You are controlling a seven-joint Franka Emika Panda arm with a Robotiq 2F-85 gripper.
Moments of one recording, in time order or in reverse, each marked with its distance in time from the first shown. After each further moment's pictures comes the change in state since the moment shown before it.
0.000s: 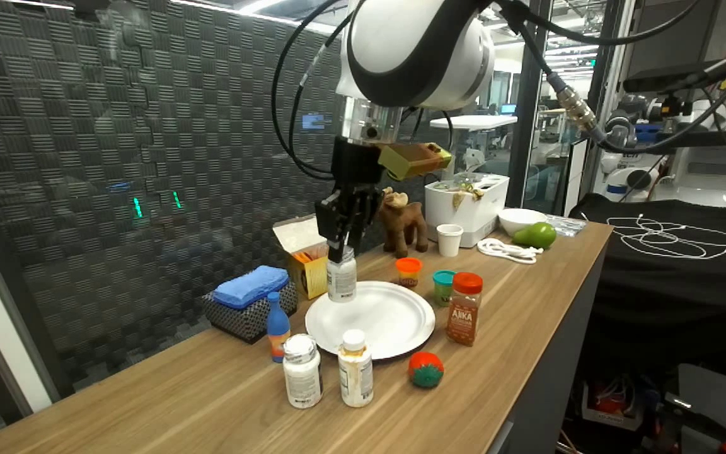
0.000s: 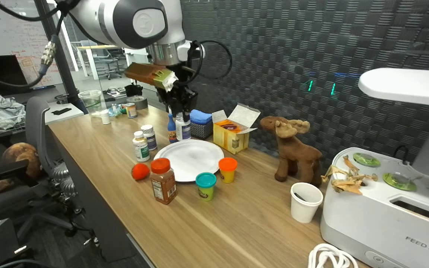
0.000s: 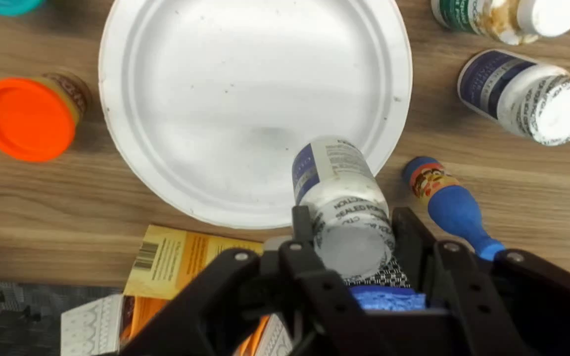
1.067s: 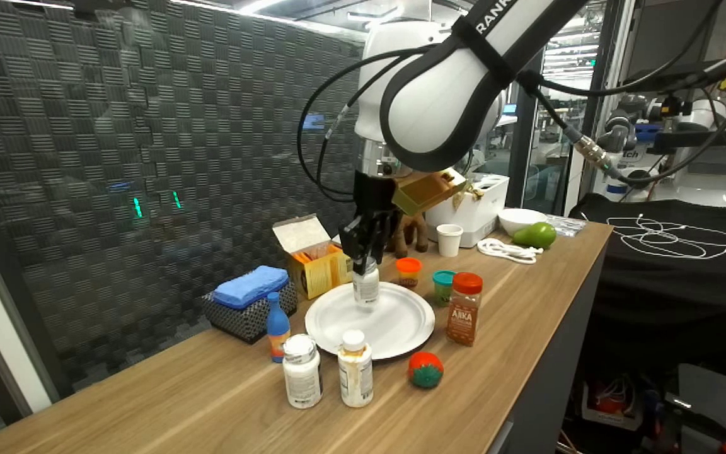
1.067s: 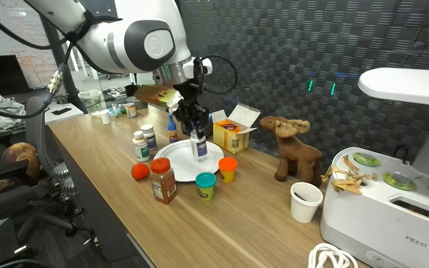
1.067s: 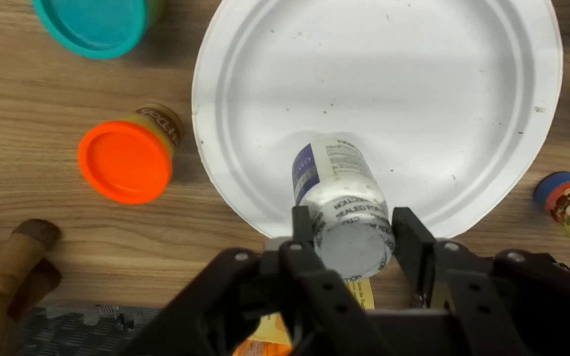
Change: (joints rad) arm 0.011 0.048 -0.071 -0.063 -0.209 0.137 0.205
